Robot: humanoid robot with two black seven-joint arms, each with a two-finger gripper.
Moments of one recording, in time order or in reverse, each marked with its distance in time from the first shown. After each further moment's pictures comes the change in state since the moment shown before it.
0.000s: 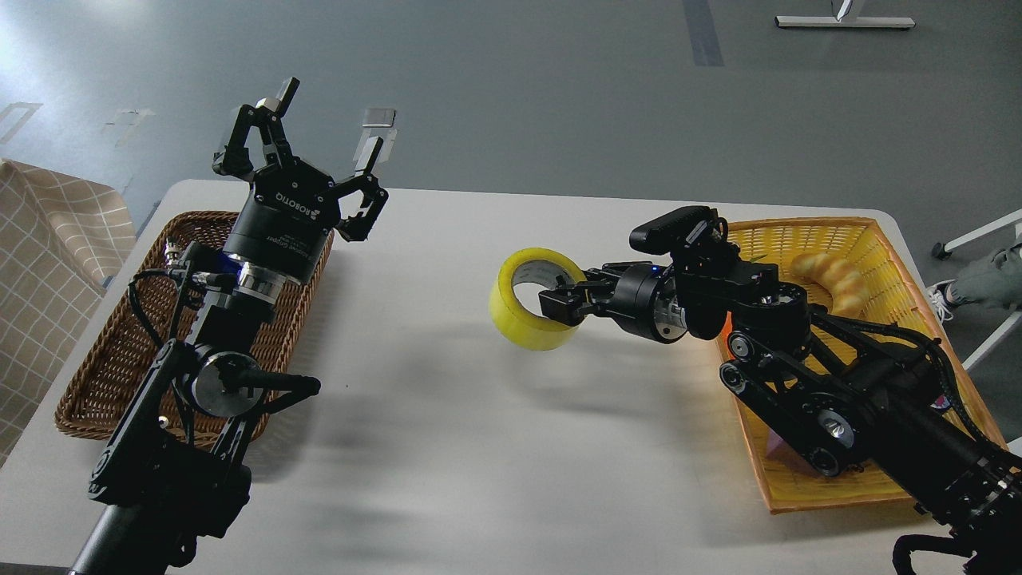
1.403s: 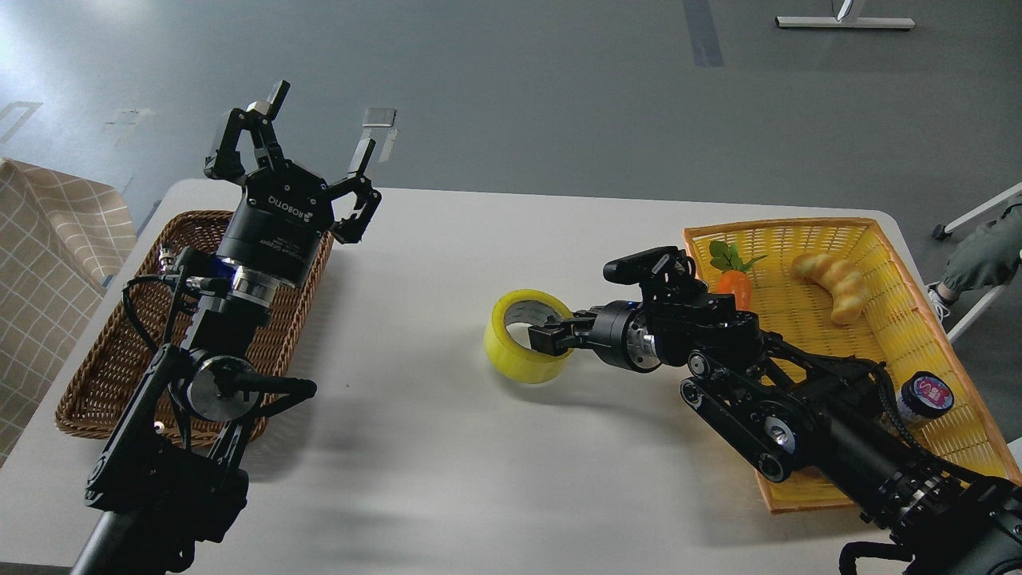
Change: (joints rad) left arm 0.017 -0.004 -0.017 -0.011 -0.002 0.000 0.000; right arm 0.005 0.138 -0.022 -0.239 0.000 0.000 -0.003
